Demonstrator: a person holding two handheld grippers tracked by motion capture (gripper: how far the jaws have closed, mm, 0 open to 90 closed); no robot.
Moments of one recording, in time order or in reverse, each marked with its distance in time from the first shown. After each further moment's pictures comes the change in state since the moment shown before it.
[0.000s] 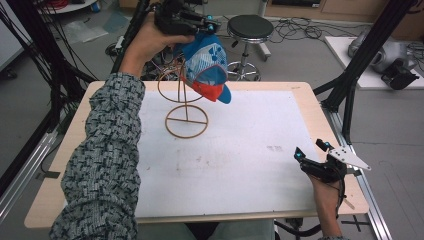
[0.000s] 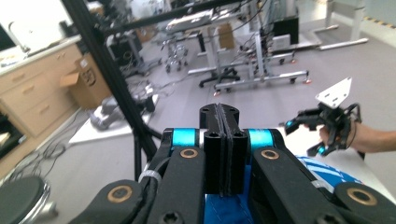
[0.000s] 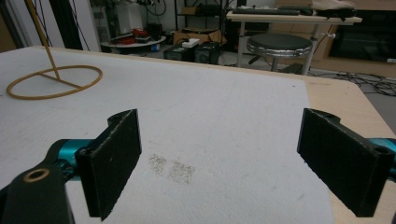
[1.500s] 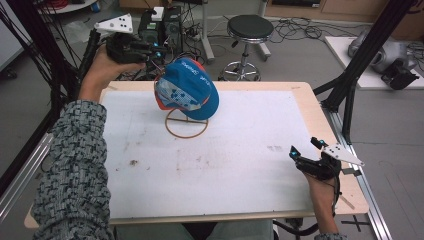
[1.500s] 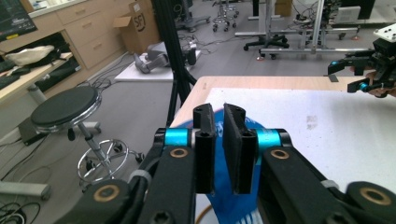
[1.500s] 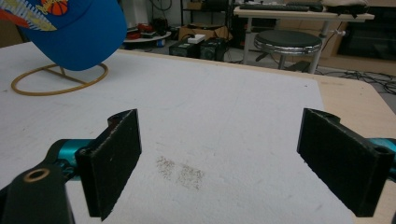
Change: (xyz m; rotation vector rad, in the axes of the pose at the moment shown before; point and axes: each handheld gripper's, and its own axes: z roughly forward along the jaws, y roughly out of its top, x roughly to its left) left arm -0.011 -0.102 -0.101 0.141 0.216 -0.129; right arm 0.006 0.002 0.012 0.023 0.023 -0.011
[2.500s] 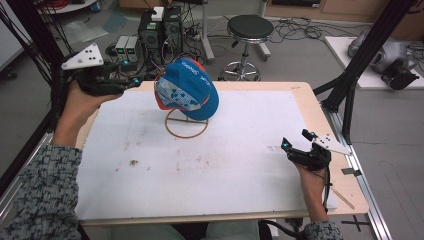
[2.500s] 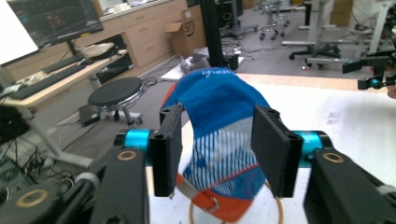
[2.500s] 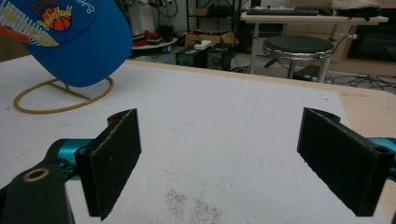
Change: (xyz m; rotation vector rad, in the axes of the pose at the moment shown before) left arm -0.072 -0.042 -0.064 -0.046 0.244 -0.055; right arm 0.007 0.010 0.031 -0.022 0.027 0.012
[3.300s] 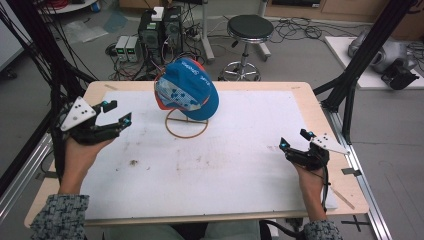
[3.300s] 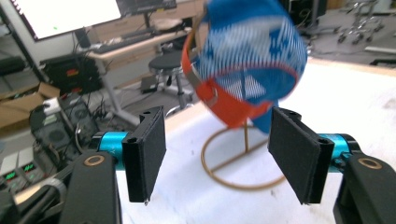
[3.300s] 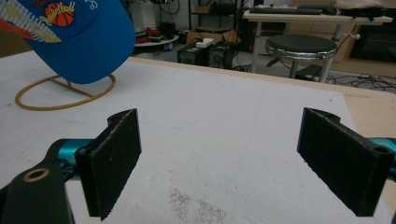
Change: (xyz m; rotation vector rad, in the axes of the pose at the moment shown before) left arm -0.076 -0.091 -0.038 0.030 0.316 -0.104; right arm 0.003 0.001 0.003 0.010 0.006 -0.011
